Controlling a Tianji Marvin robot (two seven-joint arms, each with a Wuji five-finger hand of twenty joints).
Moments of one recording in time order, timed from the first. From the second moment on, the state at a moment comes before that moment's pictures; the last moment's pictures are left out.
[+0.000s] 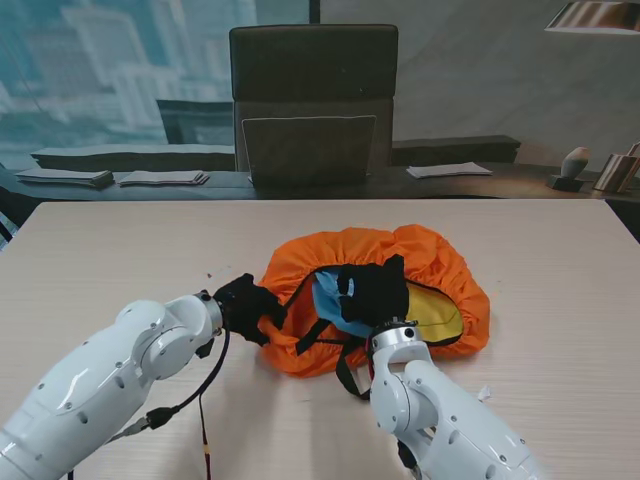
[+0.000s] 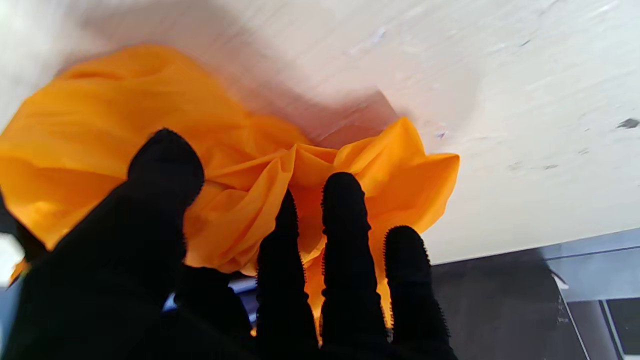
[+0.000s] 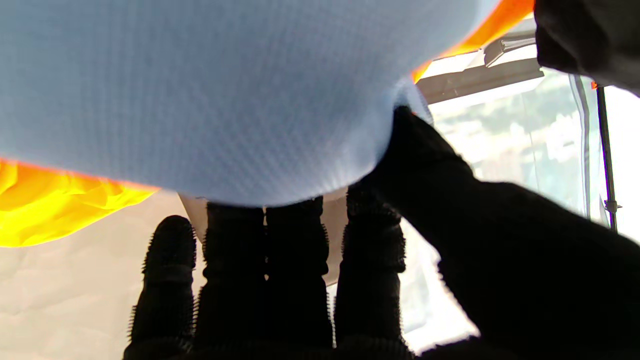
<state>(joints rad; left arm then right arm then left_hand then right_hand) 1.23 -1.02 -0.94 -1.48 1.00 -0.22 -0.32 -1.40 -1.20 0.86 -1.47 -0.82 0.29 -0.55 0.72 -0.53 0.52 -0.07 0.58 -0.38 0.99 0.89 0.61 -0.10 0.67 0.75 0.62 0.10 0.90 0.79 0.05 0.15 1.11 0.57 0.50 -0.96 1.38 -0.37 0.96 -0.22 1.07 0.56 1.16 0.08 0.98 0.61 0.96 0.10 0.99 0.41 0.09 0.22 1.26 0.44</state>
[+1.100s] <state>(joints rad) 1.49 -1.06 -1.20 -1.72 0.89 -0.25 -0.13 -1.41 -1.21 0.90 -1.53 -0.61 0.20 -0.29 0.73 -0.51 0.47 -0.07 0.59 -0.38 0.98 0.97 0.64 -0.08 0.60 0.68 0.62 0.13 0.80 0.74 0.06 0.20 1.04 0.53 0.31 -0.56 0.88 -0.19 0.51 -0.10 0.62 0.38 0.58 0.10 0.73 0.38 0.47 0.05 0.63 0.41 -0.07 0.17 0.97 0.29</state>
